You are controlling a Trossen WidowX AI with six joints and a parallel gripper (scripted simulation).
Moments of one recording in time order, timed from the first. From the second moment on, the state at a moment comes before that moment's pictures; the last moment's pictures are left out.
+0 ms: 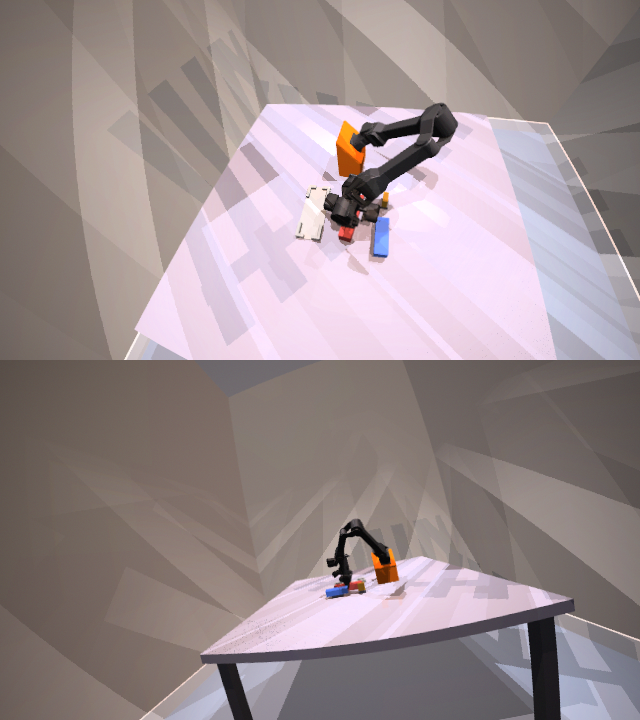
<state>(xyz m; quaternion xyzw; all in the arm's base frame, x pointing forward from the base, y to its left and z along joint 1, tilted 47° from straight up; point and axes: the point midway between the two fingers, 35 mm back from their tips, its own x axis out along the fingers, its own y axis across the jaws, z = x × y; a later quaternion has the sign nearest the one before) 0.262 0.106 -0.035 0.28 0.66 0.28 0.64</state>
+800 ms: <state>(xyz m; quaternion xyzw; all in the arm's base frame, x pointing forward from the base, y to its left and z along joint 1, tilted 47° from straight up) 0.270 0.093 -0.030 0.28 0.64 0.27 0.66</state>
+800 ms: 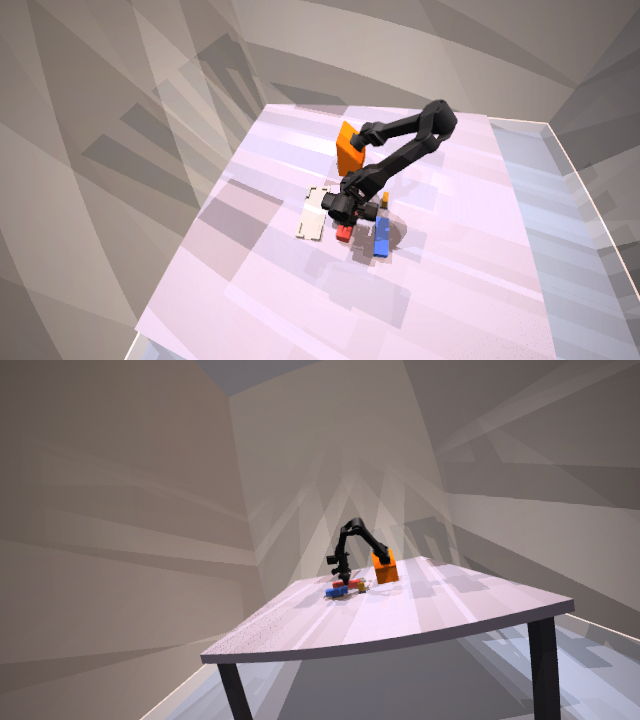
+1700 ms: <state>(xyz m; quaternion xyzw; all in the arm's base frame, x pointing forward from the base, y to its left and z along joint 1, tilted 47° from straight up) 0.272 0.040 0.017 0.28 0.66 0.27 0.65</state>
